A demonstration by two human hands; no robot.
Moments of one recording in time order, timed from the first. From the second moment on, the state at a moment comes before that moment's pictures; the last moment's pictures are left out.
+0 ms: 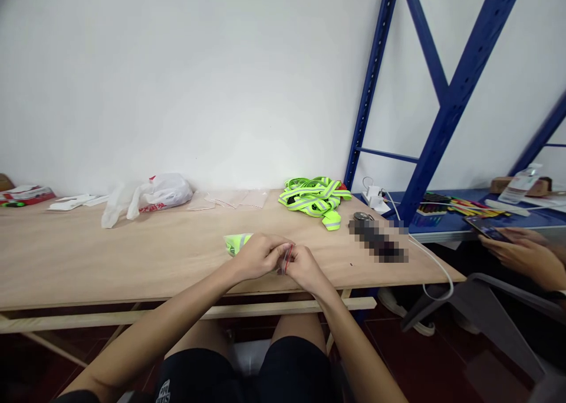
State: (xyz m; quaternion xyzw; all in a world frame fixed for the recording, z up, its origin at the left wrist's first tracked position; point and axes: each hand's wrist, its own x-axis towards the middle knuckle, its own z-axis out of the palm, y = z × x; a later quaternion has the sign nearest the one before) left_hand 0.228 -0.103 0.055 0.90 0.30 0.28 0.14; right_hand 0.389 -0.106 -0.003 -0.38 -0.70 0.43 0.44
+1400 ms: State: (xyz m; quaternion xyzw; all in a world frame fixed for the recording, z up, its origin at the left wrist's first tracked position) left_hand 0.148 -0.154 0.044 0.59 0.36 0.62 0.38; right_hand 0.374 -0.139 0.039 -0.36 -0.63 0.34 0.60
